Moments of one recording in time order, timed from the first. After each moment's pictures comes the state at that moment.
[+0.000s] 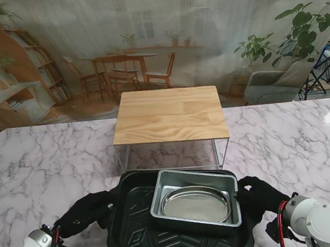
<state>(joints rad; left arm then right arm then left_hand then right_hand) 2.12 -1.02 -1.61 -2.00 -0.01 -0.10 -0.37 -2.06 -1.02 1.58 -2.07 -0.05 0.41 0.35 1.23 -0.16 0.47 -0.02 0.55 0.22 0.56 0.53 0.52 0.74 0.26 0.60 0.72 0.43 0.57 0.62 0.51 0.36 1.12 0.47 0.82 -0.22 0.74 -0.12 0.18 0.57 0.45 0.25 0.55 0.76 0.78 0.43 0.95 0.48 0.67 0.44 0.73 0.54 1.39 0.36</state>
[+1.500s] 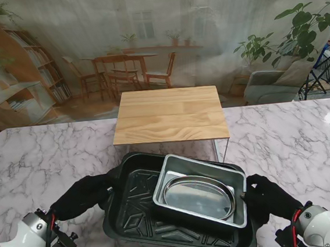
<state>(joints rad) 2.05 -1.00 -1.63 -2.04 0.02 -0.22 -0.40 -2.20 -1.05 1.67 -2.12 -0.06 0.15 0.28 1.23 -0.17 0.51 -0.02 0.59 0.17 0.61 0.54 0.52 0.75 0.25 0.58 0.76 0.37 0.58 0.62 0.56 0.31 1.12 0.44 0.78 -0.29 0.89 -0.19 0.18 0.70 0.43 0.28 0.55 0.77 0.71 0.43 1.03 0.51 0.66 0.44 0.79 0.59 1.41 0.35</state>
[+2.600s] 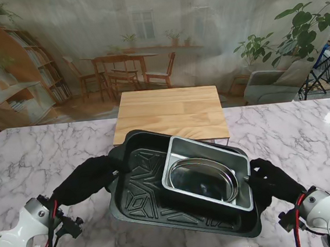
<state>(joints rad) 1.97 -1.01 -1.59 -2.08 0.01 -0.28 -0.38 -2.09 -1.05 1.69 -2.02 -0.03 0.04 0.31 1.23 -0.19 0.52 -0.02 0.60 0.17 0.61 0.54 0.44 0.75 0.27 0.57 0.77 0.38 0.61 0.64 0.58 0.31 1.14 0.42 0.75 -0.29 0.92 -0.20 0.18 0.72 0.43 0.30 0.55 0.77 0.66 0.43 1.03 0.57 0.66 0.44 0.79 0.67 1.42 0.34</state>
